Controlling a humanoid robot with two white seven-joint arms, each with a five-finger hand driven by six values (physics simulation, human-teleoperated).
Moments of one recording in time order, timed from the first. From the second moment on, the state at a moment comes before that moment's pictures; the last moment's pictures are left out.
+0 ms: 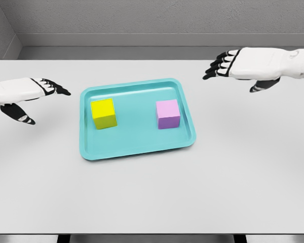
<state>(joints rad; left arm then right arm) -0.62 0.97 -0.57 -1.38 -0.17 -0.61 -0.61 -0.98 -0.94 0.83 -1.54 0.29 -0.61 0.61</state>
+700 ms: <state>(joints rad) -0.85 0.77 -0.69 -1.09 -0.41 -0.61 -0.61 -0.98 -0.83 1.02 -1.48 0.41 -0.61 0.61</state>
